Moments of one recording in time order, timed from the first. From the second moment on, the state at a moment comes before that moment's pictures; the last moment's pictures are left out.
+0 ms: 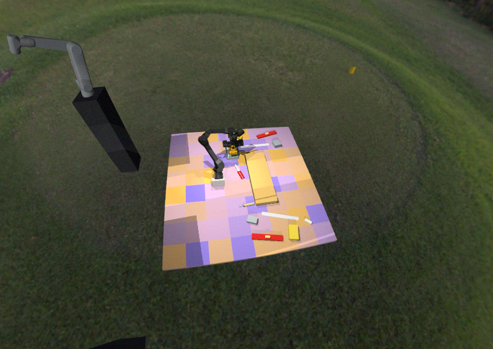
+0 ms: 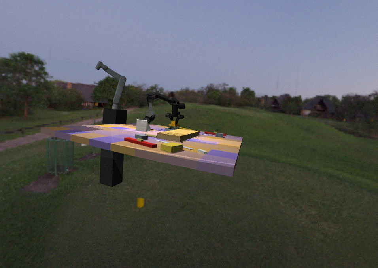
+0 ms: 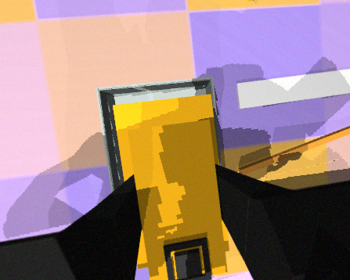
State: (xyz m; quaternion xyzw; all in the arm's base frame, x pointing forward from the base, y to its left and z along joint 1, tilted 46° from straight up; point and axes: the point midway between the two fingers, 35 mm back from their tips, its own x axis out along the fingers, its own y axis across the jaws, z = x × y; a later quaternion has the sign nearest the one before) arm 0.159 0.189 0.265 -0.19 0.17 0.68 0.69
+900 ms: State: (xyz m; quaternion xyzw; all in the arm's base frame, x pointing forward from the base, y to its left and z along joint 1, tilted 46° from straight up) arm 0.156 0.213 0.247 -0.18 0.16 0.68 0.69
